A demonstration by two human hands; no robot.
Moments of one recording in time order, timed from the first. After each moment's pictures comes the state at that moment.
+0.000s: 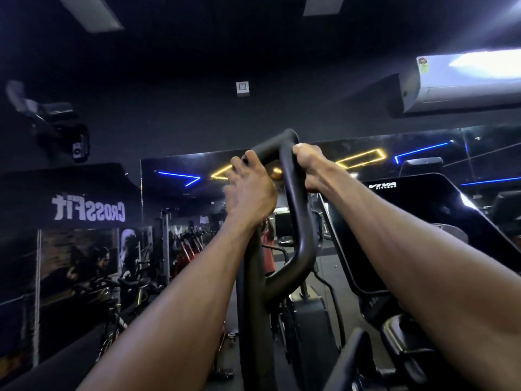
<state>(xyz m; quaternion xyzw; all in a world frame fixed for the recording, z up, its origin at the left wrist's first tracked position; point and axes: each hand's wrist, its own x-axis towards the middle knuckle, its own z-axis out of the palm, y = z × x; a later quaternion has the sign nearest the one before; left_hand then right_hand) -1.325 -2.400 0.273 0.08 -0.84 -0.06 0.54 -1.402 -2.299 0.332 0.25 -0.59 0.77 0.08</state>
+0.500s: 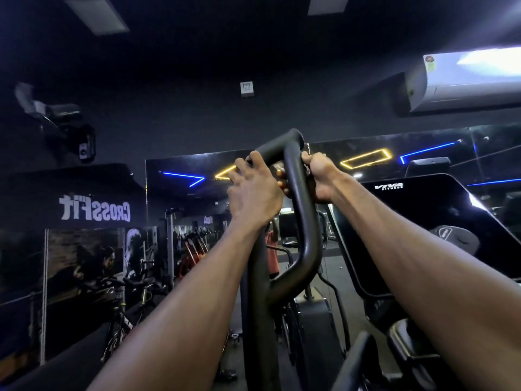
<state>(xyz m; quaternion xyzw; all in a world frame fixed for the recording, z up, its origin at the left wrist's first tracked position) -1.326 -2.401 0.271 0.09 -0.83 -0.05 0.55 -1.410 -2.287 0.311 0.30 -0.56 0.77 -0.04</state>
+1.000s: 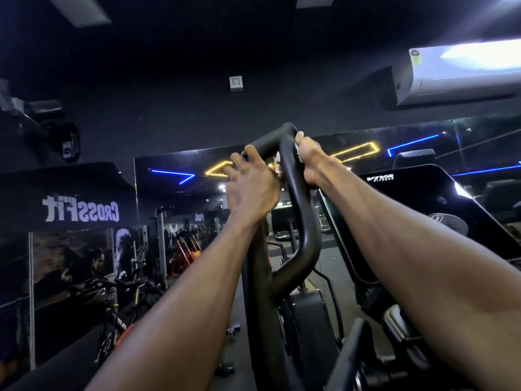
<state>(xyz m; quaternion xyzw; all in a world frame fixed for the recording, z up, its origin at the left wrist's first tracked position) -1.324 -2.399 0.272 0.09 -0.83 -0.06 0.55 -1.404 -2.305 0.330 0.29 -0.52 0.80 -0.03</state>
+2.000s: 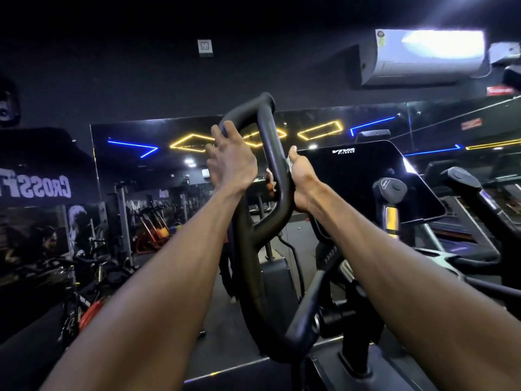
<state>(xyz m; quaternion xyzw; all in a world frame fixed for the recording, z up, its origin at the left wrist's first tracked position) -1.316 -2.401 0.250 0.08 -0.80 -0.12 0.58 -1.359 -2.283 0.209 0.26 -0.50 0.82 -0.06</state>
